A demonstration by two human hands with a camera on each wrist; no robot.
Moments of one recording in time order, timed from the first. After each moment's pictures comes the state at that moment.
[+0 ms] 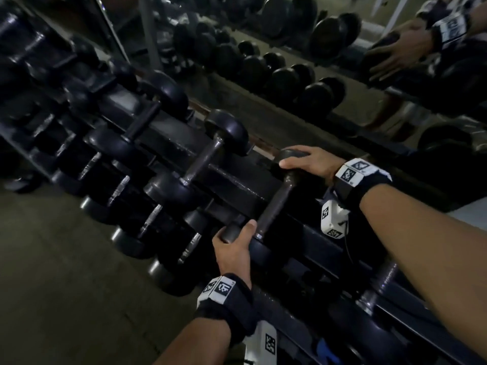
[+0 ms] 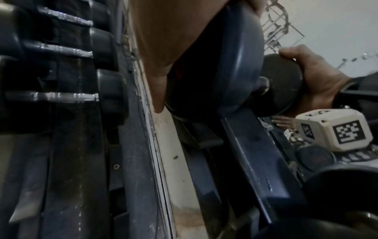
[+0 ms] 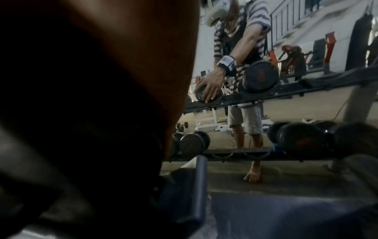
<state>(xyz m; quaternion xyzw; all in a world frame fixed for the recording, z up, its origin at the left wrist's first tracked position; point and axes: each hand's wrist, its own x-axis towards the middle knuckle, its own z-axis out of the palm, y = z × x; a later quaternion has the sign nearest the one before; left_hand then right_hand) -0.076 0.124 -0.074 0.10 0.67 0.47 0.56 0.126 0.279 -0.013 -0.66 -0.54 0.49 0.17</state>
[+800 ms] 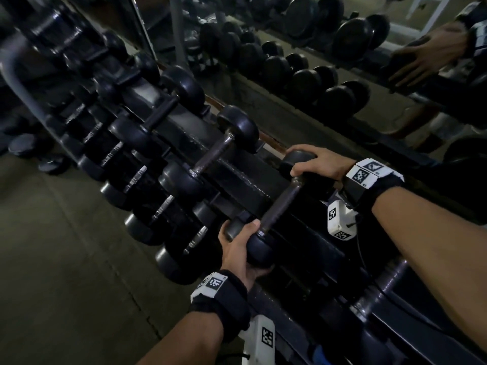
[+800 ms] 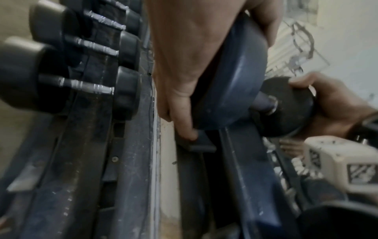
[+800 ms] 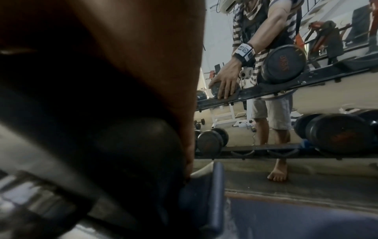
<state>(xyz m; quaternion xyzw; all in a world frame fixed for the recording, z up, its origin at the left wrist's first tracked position) -0.071 0.111 -0.064 0.00 0.55 0.44 0.71 0.131 0.280 -0.004 -0.62 -0.61 0.49 0.11</state>
